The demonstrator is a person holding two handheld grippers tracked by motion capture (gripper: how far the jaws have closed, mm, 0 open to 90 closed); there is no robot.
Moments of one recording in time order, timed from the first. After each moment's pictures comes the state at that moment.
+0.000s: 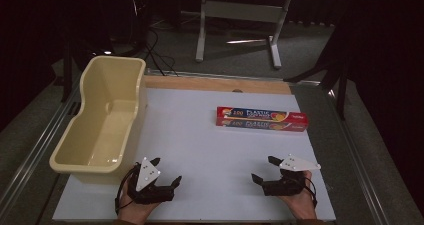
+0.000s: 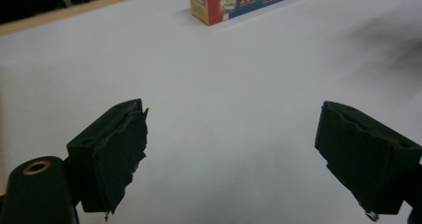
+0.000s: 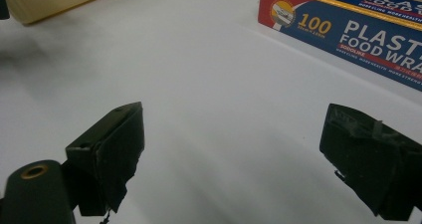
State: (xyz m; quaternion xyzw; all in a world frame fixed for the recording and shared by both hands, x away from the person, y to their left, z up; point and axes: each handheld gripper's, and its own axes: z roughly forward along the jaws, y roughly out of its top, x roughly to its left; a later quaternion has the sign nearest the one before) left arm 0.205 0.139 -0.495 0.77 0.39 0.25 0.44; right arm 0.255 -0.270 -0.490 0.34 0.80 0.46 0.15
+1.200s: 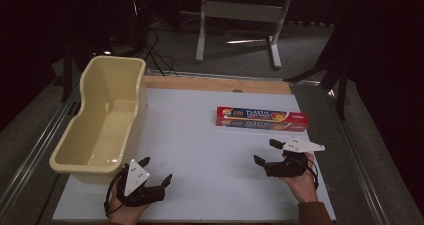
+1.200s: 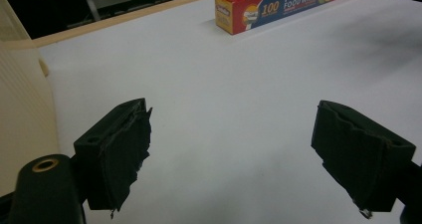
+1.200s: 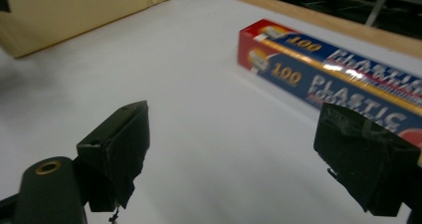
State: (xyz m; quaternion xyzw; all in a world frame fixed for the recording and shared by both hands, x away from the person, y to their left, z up) left arm 0.194 0.158 -0.488 0.75 0.40 0.28 0.45; right arm 0.294 -0.273 -0.458 0.33 0.80 0.48 0.17
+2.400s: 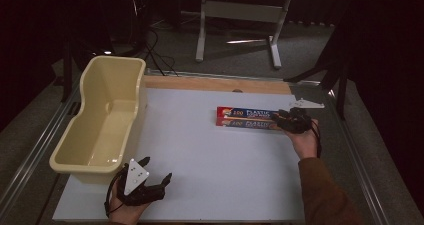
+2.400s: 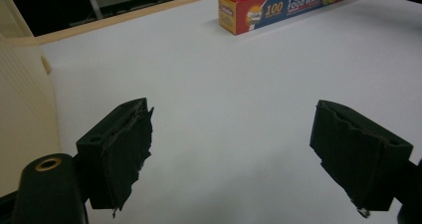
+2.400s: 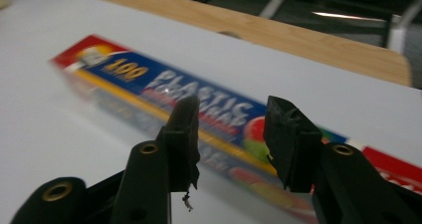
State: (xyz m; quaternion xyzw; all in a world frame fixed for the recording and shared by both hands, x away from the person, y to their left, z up) left arm 0.196 0.159 -0.491 0.74 0.41 0.28 0.45; right arm 0.424 -0.311 -0.458 0.46 0.76 0.40 0.23
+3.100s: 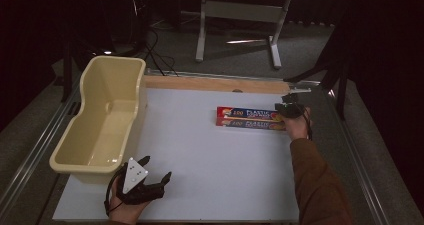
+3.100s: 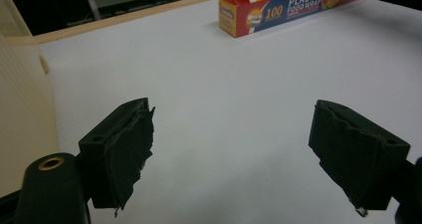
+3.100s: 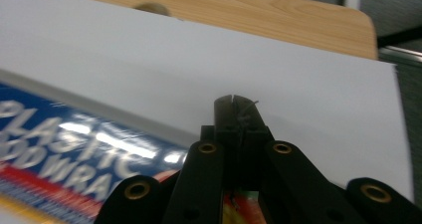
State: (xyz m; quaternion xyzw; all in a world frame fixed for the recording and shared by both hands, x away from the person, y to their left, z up) left arm 0.198 0.163 -0.490 0.74 0.41 0.27 0.46; right arm 0.499 -0.312 -0.487 0.54 0.75 0.30 0.24
